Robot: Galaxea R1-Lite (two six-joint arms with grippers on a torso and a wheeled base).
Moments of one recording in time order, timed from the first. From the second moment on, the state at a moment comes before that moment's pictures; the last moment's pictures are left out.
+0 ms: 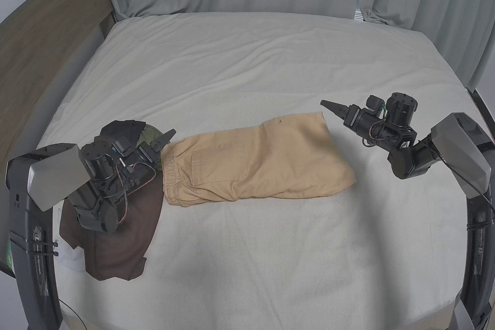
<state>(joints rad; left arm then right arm) -0.07 2.43 -0.97 -1.55 -0.42 -0.78 0.13 2.41 -1.45 -0.99 0.54 0.60</state>
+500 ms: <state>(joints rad) -0.07 2.35 -0.89 -1.55 -0.45 -0.77 0.14 2.32 -1.13 -1.20 0.58 0.64</state>
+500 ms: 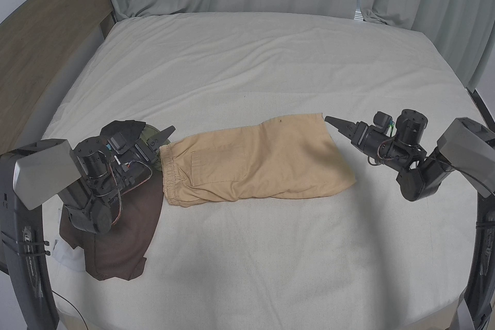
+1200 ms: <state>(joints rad) -0.11 2.28 -0.77 -1.54 -0.48 -0.56 0.19 2.22 -0.62 -1.54 0.64 0.69</state>
